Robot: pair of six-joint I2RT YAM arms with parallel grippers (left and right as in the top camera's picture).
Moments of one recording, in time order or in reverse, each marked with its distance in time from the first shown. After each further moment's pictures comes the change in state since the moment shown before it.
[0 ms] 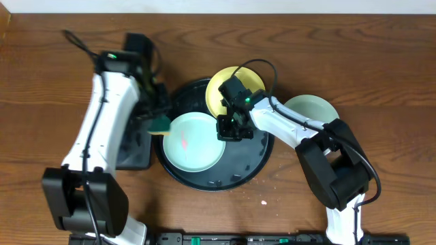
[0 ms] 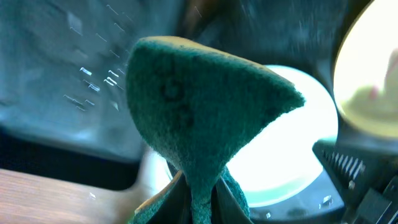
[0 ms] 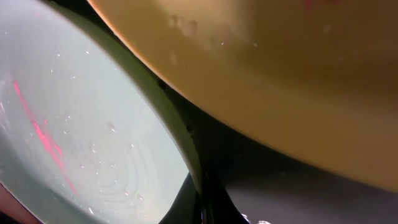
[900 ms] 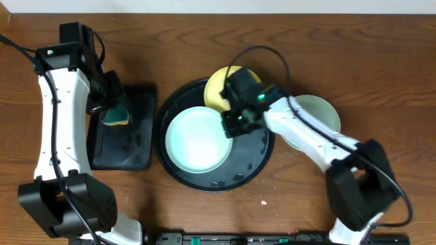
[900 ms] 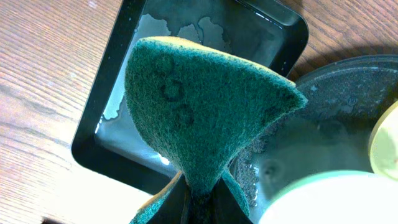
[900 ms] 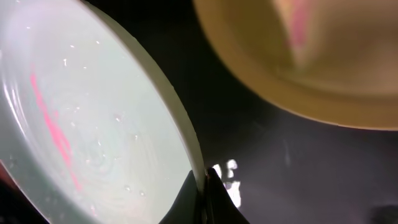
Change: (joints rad) left arm 0.259 0.000 0.121 -0.047 -0.060 0.109; right arm 0.000 -0.175 -0.002 -0.082 0.056 -0.261
